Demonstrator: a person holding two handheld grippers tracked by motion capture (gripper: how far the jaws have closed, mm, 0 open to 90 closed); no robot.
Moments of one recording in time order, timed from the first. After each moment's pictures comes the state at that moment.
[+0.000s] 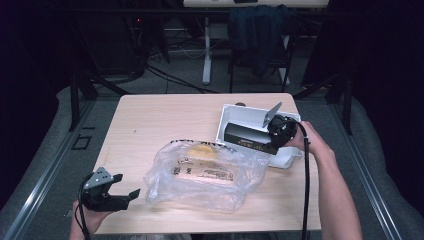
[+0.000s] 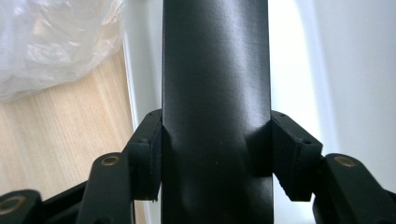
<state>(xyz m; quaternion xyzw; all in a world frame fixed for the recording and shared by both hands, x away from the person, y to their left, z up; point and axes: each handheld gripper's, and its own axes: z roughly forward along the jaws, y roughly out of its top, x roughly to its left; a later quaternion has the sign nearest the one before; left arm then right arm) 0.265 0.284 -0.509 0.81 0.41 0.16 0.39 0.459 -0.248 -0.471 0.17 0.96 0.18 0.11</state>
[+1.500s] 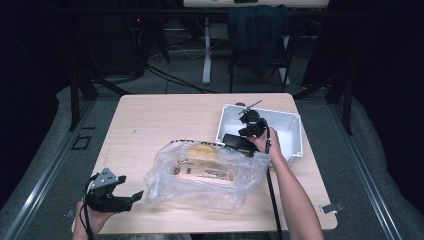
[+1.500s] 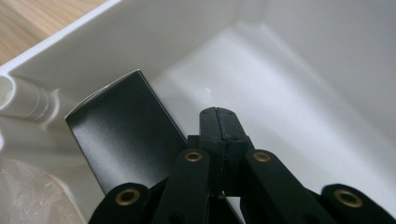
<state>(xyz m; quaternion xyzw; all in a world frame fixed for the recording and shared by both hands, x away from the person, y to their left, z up) 0.266 0.276 -0.514 0.82 0.41 0.15 0.38 0.500 -0.173 -0.516 0.42 0.86 0.26 0.12</state>
